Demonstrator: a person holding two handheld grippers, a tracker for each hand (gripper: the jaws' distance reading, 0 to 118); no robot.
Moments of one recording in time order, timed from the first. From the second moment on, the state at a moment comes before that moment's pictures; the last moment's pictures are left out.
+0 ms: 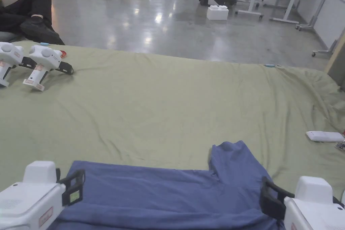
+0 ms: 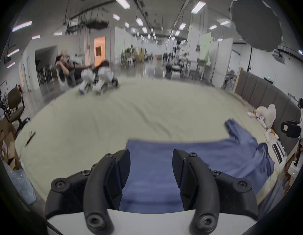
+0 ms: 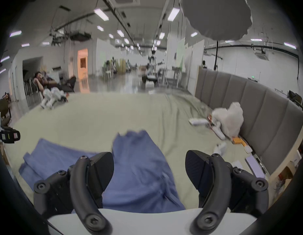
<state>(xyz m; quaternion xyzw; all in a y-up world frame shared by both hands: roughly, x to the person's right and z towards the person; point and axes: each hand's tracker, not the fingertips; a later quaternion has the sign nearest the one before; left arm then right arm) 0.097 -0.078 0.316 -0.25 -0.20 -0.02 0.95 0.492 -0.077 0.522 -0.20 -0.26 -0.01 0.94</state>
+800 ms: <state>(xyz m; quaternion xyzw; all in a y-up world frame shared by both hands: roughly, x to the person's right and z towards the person) 0.107 -0.070 0.272 -0.17 -0.21 -0.03 0.96 0.433 -0.051 0.450 -0.07 -0.25 0.02 0.97</state>
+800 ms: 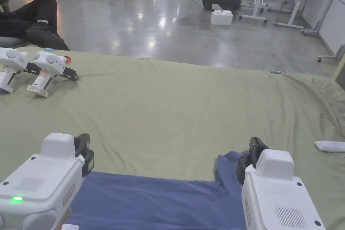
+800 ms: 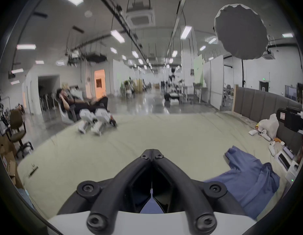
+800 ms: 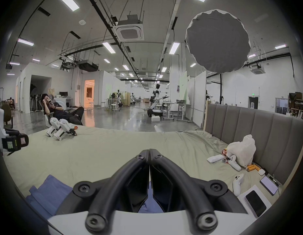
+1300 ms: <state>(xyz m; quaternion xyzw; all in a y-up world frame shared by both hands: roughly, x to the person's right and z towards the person) 0.099 -0.160 0.138 -0.48 -0.19 -0.01 0.86 0.465 -0.099 0.442 -0.18 -0.26 0.01 0.95</state>
